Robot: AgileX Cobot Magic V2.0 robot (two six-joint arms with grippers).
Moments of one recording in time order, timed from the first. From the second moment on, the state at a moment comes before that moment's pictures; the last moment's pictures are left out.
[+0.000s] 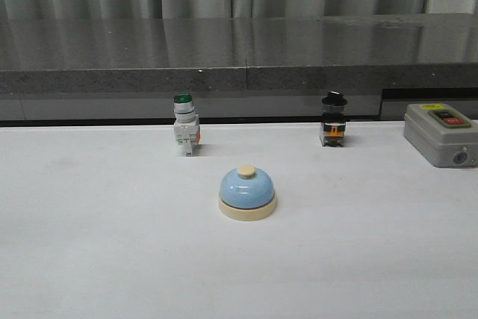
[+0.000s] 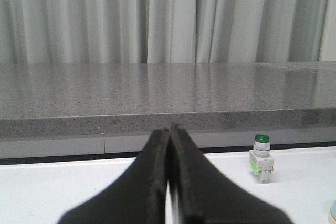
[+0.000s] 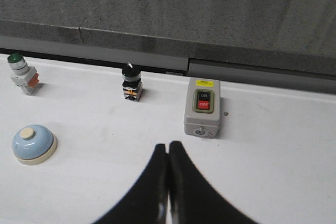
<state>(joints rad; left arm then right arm) -0.13 -0.01 0.00 0.09 -0.04 -0.16 0.12 0.44 -0.60 0.02 0.57 -0.03</state>
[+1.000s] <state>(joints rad) -0.13 -0.01 0.00 0.09 -0.04 -0.16 0.12 0.19 -0.27 0.02 0.28 -0.03</state>
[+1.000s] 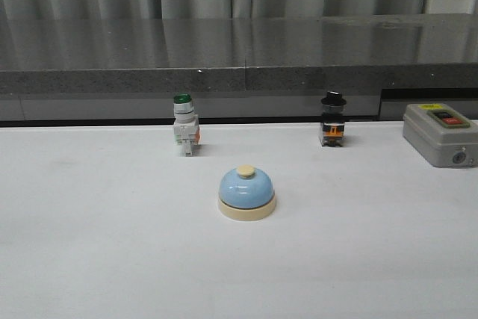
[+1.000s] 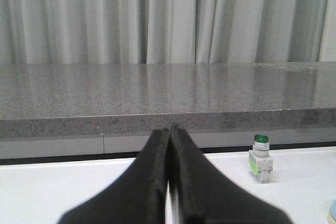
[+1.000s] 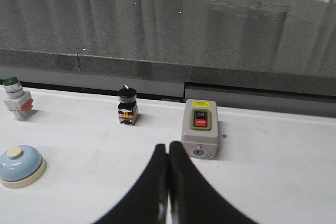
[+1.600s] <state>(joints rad) -0.13 -0.01 0.00 0.09 -0.04 -0.16 0.03 -0.01 0.02 0.02 0.12 0.02</state>
